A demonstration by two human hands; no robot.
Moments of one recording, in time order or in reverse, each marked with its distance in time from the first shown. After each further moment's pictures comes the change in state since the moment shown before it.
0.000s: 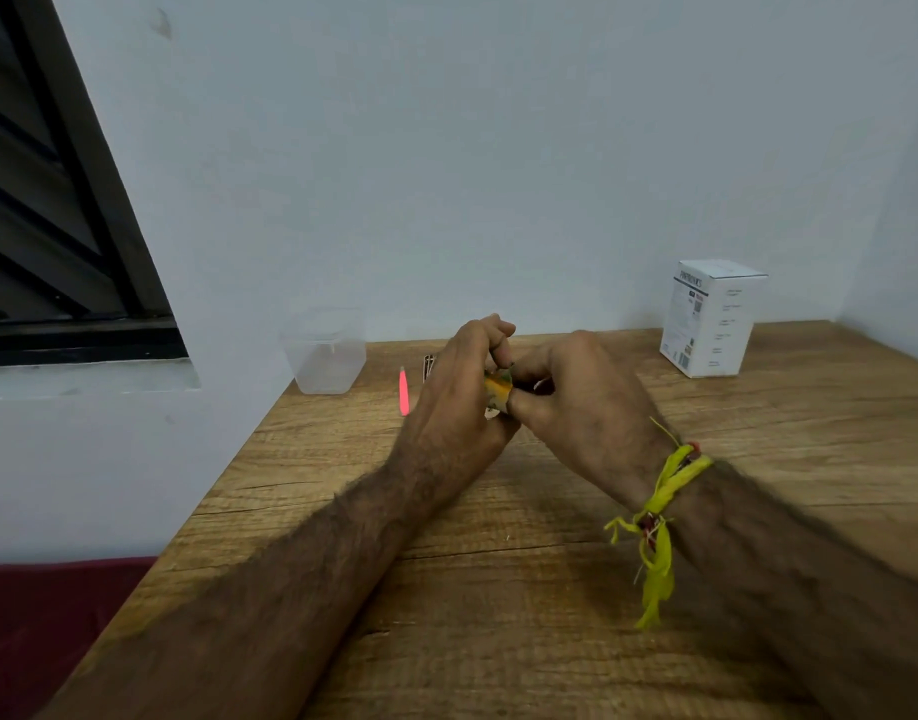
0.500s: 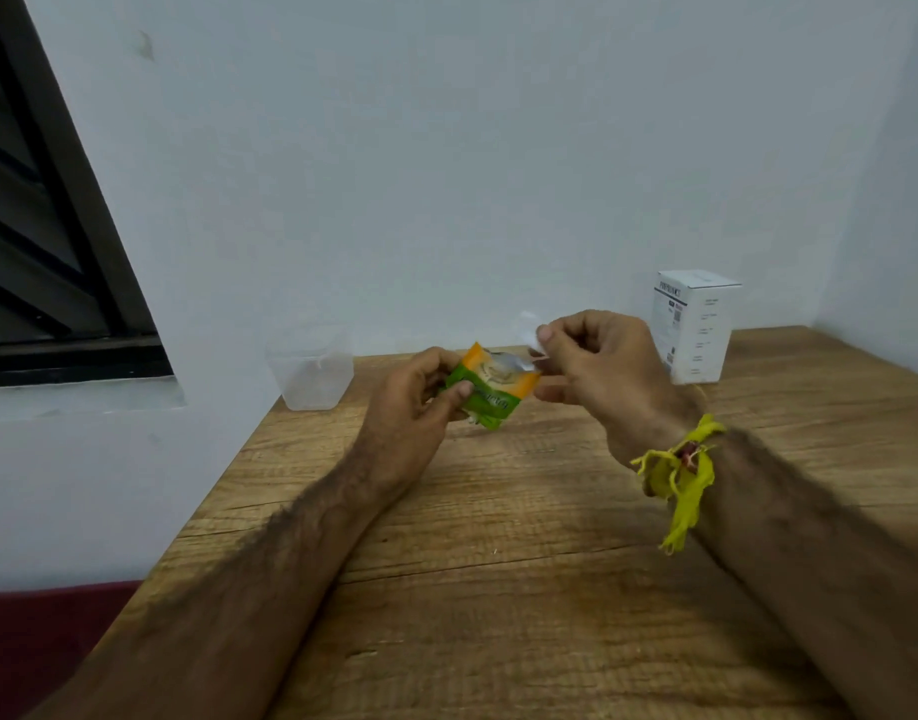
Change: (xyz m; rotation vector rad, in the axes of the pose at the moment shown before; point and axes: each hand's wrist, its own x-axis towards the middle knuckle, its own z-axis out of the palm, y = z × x) left_hand 0.007 -0.024 -0.014 -0.386 -0.053 -0.319; right_hand 0.022 0.023 -0.011 0.751 0.227 0.344
